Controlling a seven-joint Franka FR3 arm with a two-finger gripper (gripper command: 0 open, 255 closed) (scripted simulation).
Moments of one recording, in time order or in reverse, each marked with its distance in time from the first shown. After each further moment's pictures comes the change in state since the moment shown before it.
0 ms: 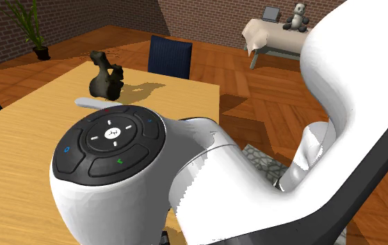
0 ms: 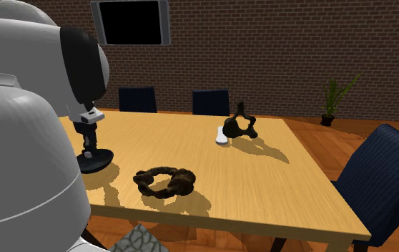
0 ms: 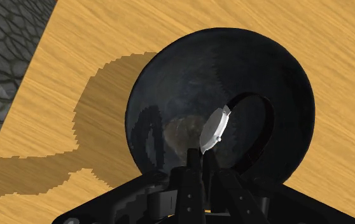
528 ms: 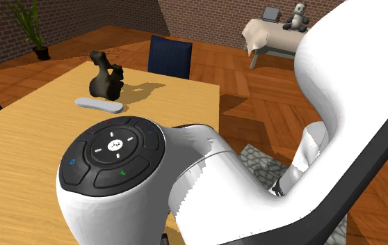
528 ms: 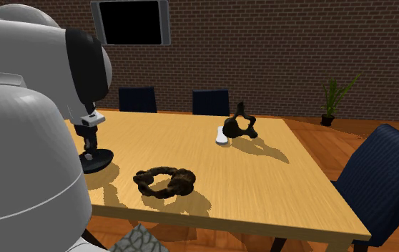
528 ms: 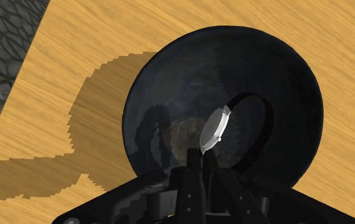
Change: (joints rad) arm 0.003 0.018 -0.001 -0.014 -0.017 0.027 0.013
